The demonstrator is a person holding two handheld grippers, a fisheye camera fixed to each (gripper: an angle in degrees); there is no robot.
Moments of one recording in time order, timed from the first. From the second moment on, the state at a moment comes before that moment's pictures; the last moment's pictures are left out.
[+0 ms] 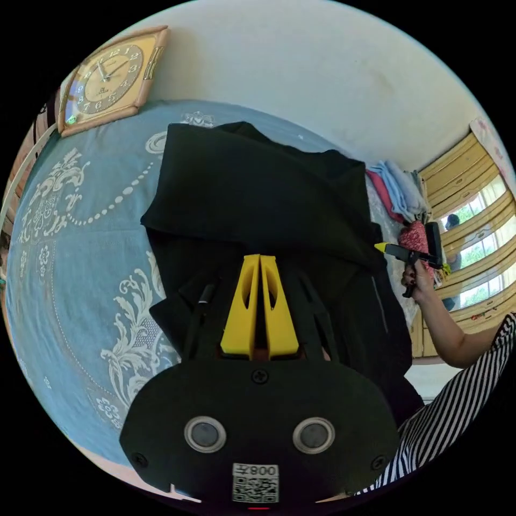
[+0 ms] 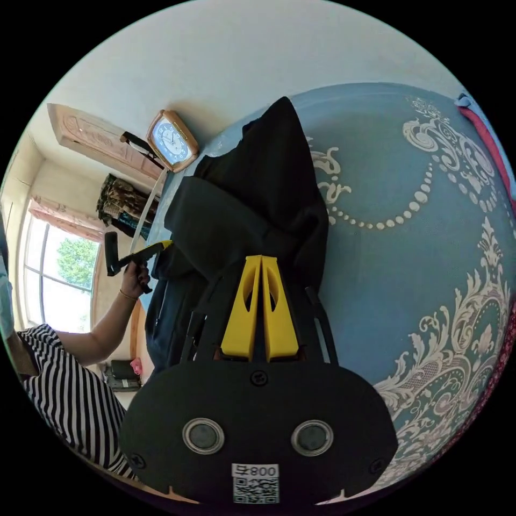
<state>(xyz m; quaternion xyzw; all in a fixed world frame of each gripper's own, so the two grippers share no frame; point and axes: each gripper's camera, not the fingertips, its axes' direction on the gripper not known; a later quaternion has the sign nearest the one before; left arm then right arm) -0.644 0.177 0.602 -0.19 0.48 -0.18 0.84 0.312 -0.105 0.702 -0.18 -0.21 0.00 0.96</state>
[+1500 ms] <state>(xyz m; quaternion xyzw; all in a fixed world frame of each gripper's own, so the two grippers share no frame) -0.726 0.637 0.487 -0.35 0.57 -0.49 0.56 0.531 0.315 0.532 -0.24 -0.33 0.26 0.88</state>
